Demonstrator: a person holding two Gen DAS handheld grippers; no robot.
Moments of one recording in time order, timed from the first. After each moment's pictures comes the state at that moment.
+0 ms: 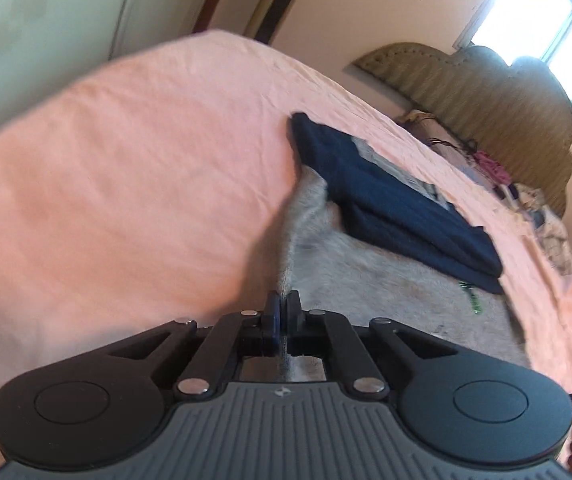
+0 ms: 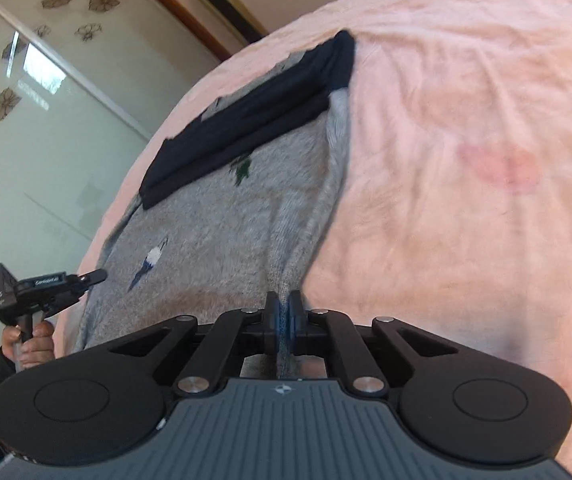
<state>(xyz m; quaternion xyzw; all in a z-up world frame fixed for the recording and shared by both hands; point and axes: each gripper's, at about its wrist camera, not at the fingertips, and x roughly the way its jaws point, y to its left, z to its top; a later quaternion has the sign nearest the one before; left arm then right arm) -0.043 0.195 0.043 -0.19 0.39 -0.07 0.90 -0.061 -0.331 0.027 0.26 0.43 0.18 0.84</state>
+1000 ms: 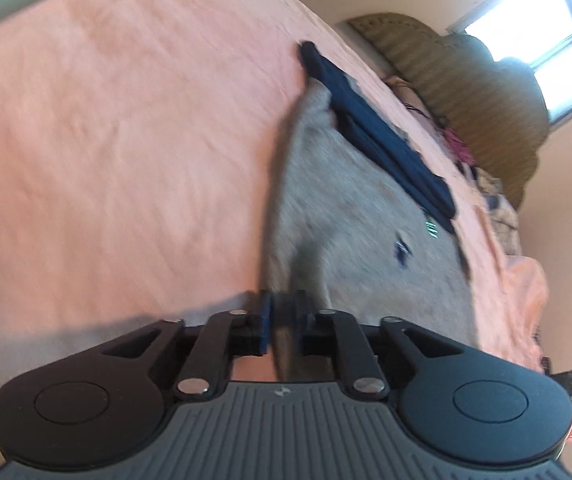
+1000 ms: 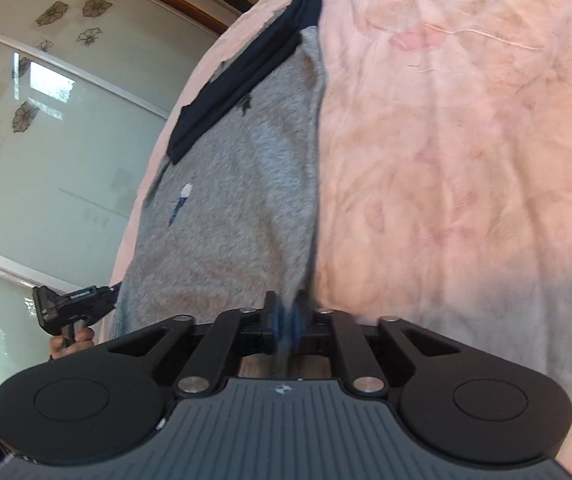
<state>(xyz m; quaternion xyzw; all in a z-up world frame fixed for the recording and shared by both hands) -0.130 0.228 0.005 -0.31 0.45 -0.15 0.82 -0.141 -0.349 0.015 0.35 0.48 0.24 0.77</state>
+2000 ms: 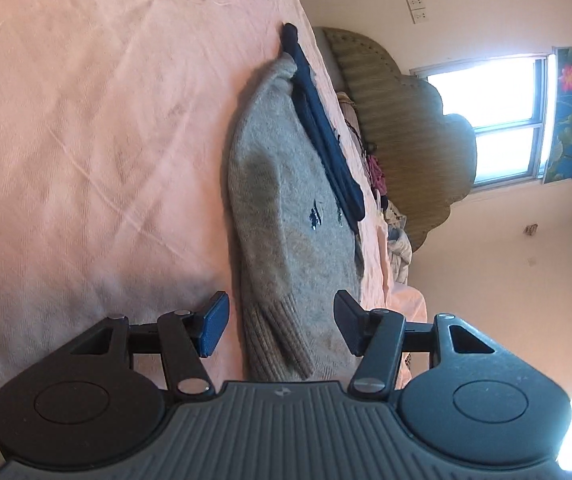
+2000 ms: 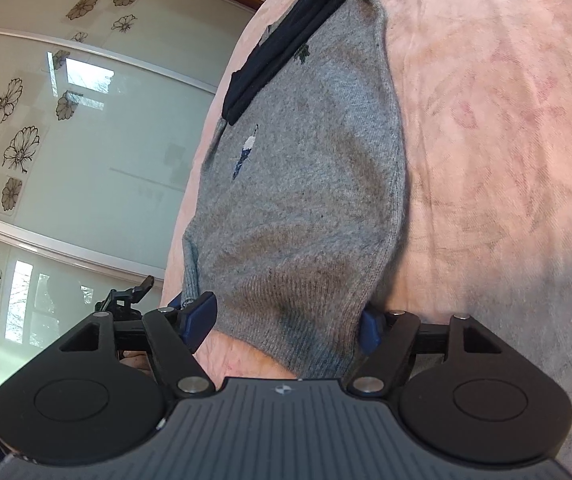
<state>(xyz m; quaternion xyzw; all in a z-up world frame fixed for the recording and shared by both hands) -0.175 0.227 -0.019 -0.49 0.41 -0.22 0.73 -0.156 -0.319 0.012 0.38 0.49 0.30 0.72</state>
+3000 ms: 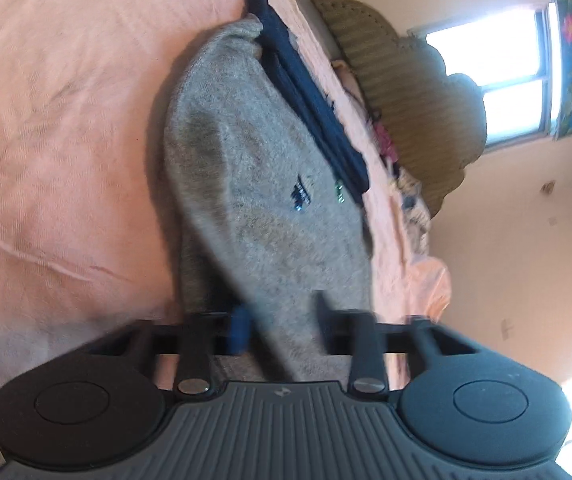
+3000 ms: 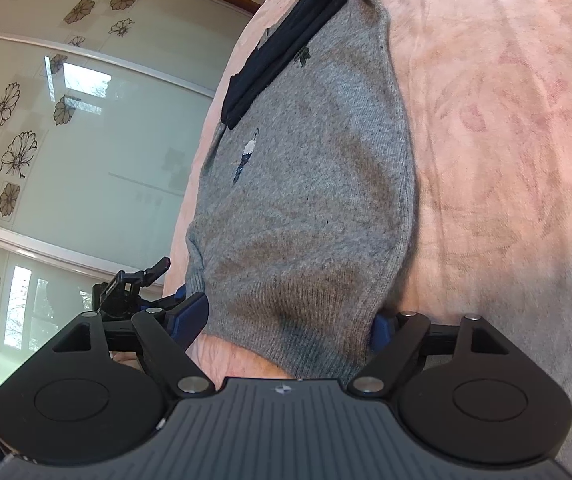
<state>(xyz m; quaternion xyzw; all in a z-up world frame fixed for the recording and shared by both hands) -0.144 0.173 -0.009 -0.41 0.45 -0.23 0.75 -0.150 -0.312 0.014 0.39 0.49 0.29 0.73</state>
